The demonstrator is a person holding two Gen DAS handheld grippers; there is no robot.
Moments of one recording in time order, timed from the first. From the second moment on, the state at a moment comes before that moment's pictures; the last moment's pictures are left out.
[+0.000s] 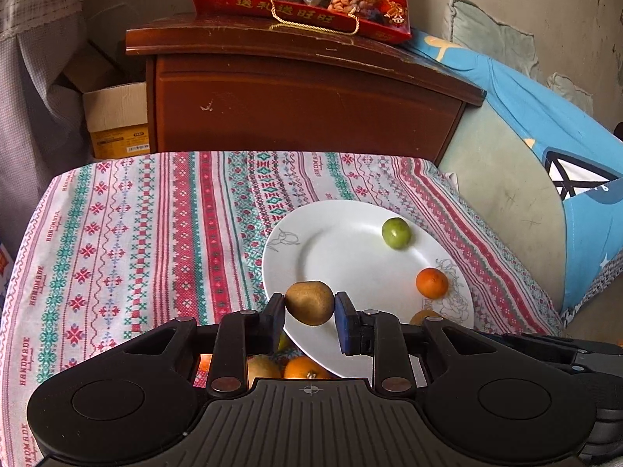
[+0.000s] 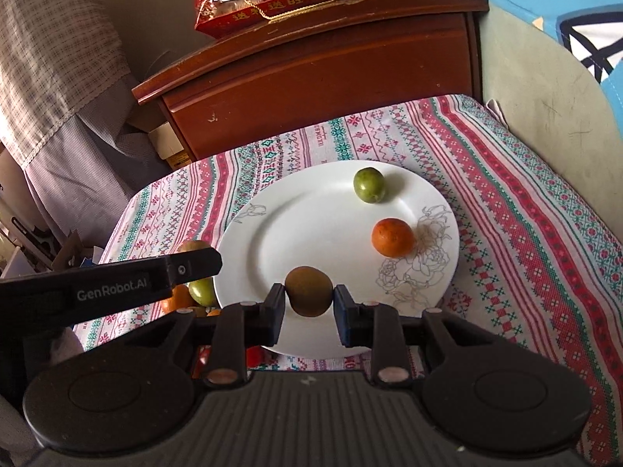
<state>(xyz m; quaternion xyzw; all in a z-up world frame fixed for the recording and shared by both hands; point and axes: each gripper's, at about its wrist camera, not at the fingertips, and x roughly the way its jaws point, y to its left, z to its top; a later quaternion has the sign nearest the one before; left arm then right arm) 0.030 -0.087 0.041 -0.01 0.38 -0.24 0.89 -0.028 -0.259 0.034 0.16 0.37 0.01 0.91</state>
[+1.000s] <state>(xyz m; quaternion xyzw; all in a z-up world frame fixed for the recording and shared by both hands) 0.031 -0.055 0.063 -0.09 0.38 -0.19 0.90 -0.034 -0.257 0.032 0.18 0.37 0.04 0.91</state>
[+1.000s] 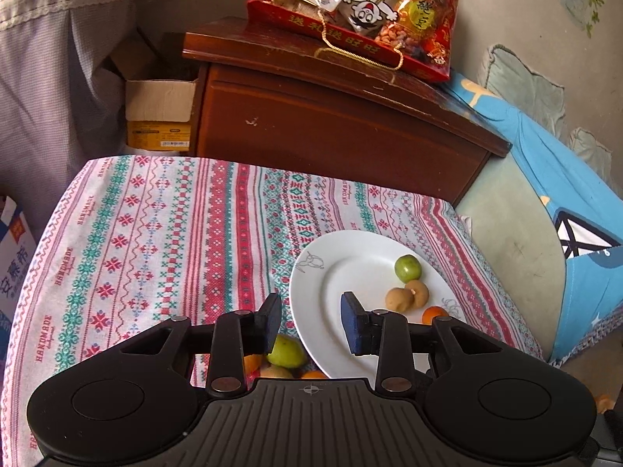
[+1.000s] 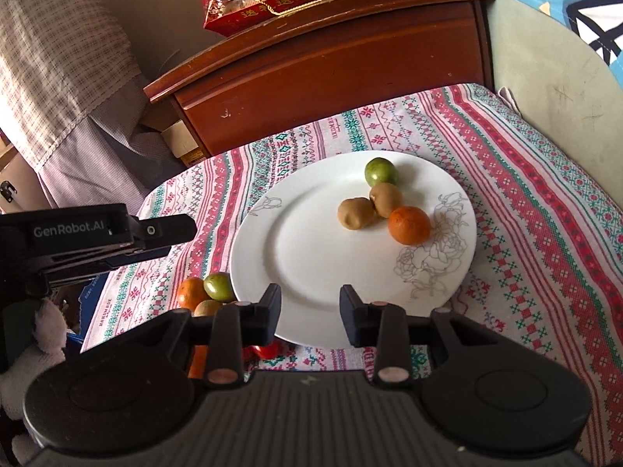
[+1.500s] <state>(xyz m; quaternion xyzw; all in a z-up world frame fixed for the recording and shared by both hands) -0.009 -0.016 0.060 -0.09 0.38 -0.16 0.91 -0.065 -0.230 0.033 0.16 0.38 0.08 0.91</state>
